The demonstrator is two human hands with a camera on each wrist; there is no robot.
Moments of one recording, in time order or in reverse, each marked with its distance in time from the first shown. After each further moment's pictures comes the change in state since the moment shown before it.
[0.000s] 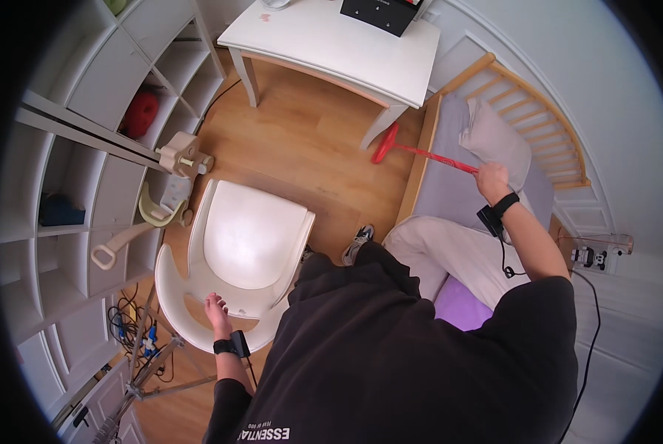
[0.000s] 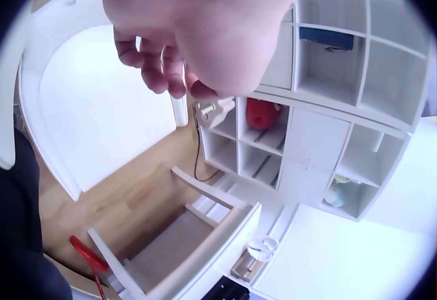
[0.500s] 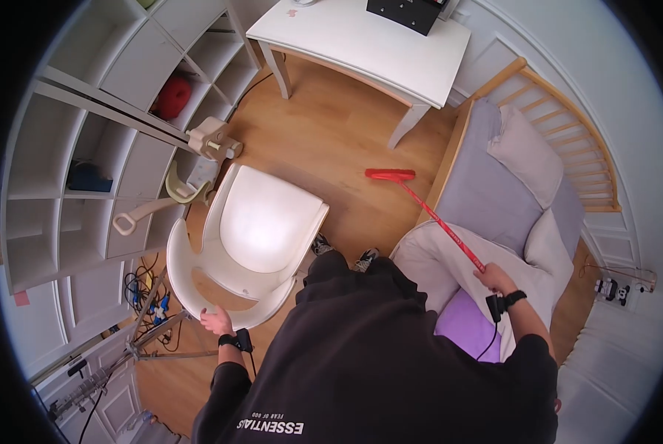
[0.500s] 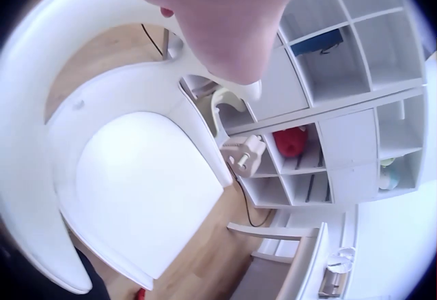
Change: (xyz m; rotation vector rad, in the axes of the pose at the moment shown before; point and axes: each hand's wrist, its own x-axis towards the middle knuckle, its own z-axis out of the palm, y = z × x) left_hand -0.078 -0.050 -0.033 0.890 0.833 0.151; right_hand -0.155 0.011 0.159 0.887 -0.750 0.012
